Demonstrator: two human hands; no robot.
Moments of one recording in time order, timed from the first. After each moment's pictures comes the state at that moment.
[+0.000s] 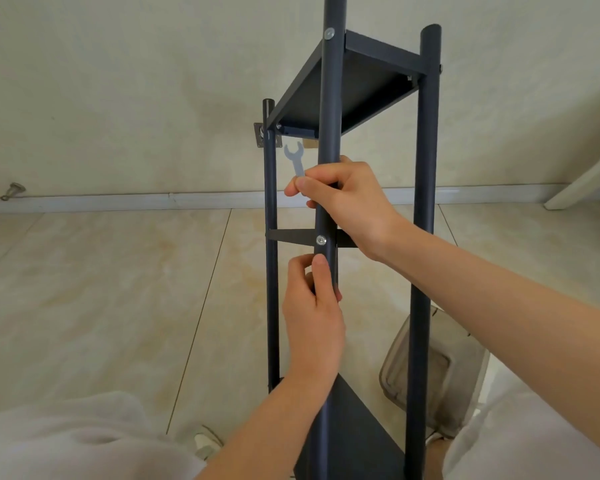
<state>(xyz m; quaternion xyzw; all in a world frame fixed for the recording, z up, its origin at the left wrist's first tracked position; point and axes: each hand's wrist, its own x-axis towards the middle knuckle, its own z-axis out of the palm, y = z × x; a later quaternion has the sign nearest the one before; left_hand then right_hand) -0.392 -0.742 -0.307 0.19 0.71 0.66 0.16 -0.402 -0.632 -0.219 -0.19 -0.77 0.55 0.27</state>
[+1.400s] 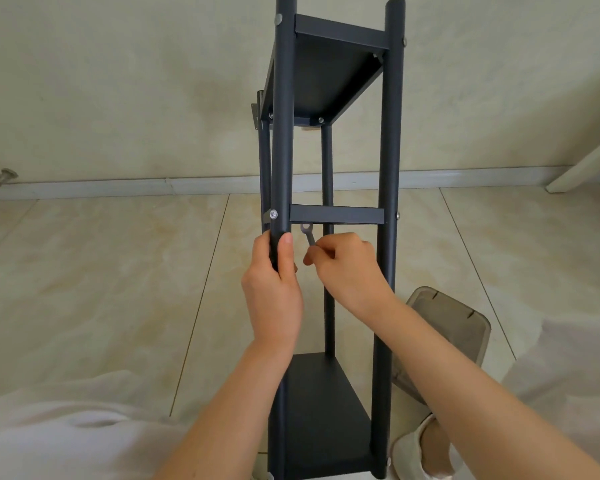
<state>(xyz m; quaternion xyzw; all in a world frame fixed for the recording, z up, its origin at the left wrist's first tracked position) -0.442 -0.758 -0.337 0.25 0.75 0.61 -0.03 -0.377 -0.675 -0.300 -0.34 -0.80 0.47 0.17</state>
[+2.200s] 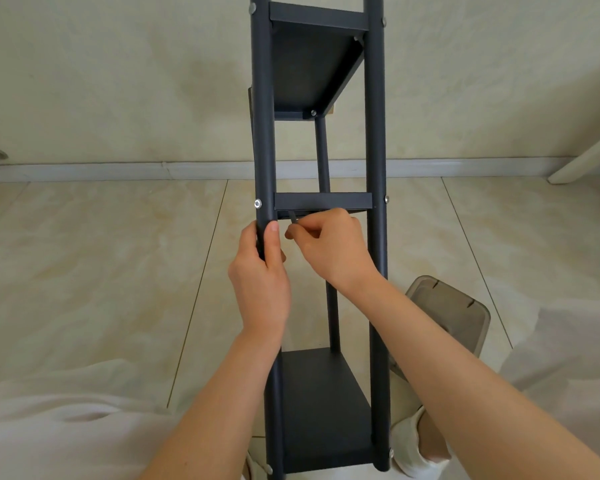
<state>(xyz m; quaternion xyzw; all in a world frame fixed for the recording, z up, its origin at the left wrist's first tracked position) -0.452 -0.770 -0.338 0.21 0.76 0.62 -0.02 -0.404 -0.678 -0.305 -0.30 -0.82 0.44 0.22</state>
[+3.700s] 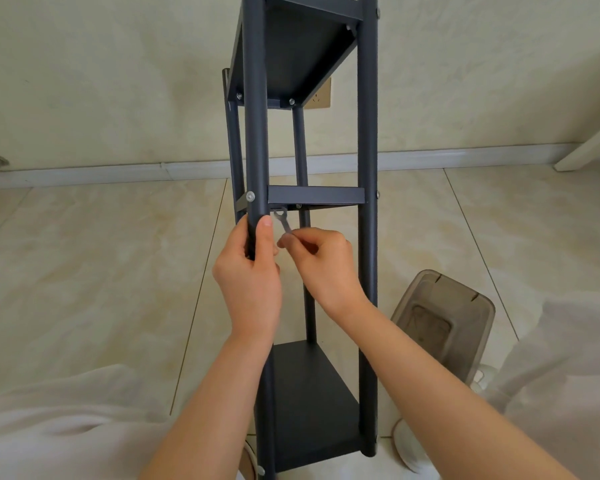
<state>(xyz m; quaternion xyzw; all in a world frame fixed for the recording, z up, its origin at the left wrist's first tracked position) -0.456 -0.774 -0.332 0.21 0.71 0.67 0.02 -0.398 -0.694 -0.335 -0.29 -0.75 0.53 0.27</state>
